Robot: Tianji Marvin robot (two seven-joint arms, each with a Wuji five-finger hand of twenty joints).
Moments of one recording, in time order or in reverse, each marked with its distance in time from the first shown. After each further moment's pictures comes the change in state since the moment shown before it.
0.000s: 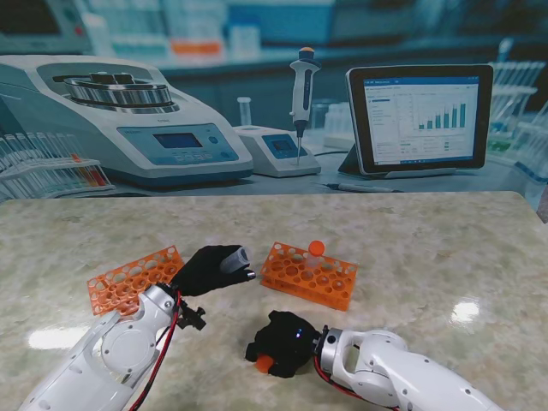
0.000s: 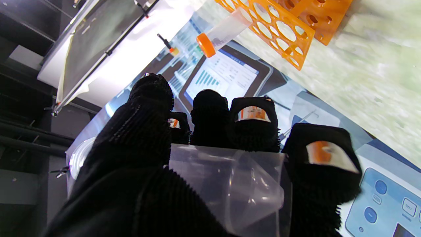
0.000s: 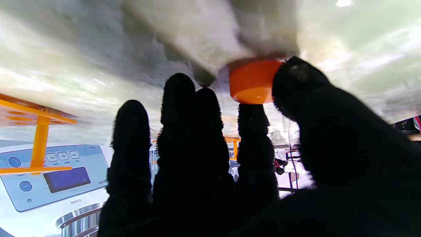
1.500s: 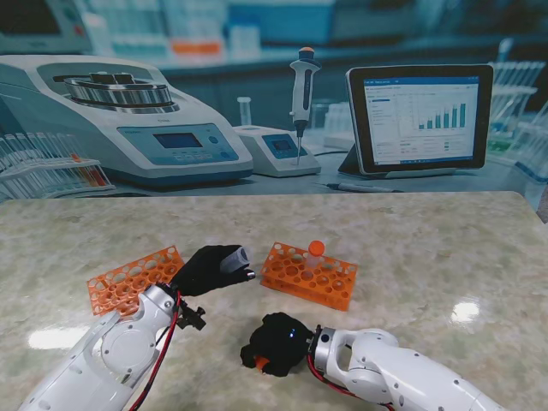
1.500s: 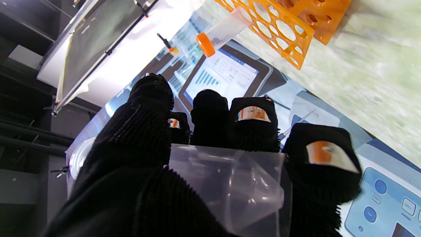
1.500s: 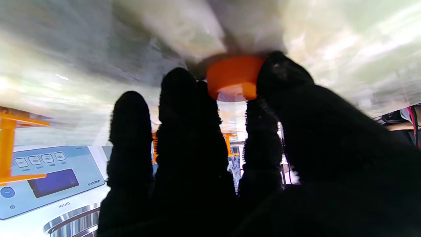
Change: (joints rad) left arm 0.000 0.000 -0.001 0.001 0.001 0.000 0.001; right arm 0.073 -0.016 -0.094 0.060 0.059 -0.007 -0.050; left_hand 0.000 0.000 0.000 0.000 0.000 -0.001 0.000 0.000 0.000 -0.001 0.000 0.000 0.000 0.000 0.000 0.000 0.000 0.000 0.000 0.000; right_hand 0.082 -0.039 0.057 -0.114 0.057 -0.094 0.253 -0.083 0.101 0.030 0.019 0.182 0.120 -0.004 0.053 0.064 0.156 -0.017 0.012 -0.004
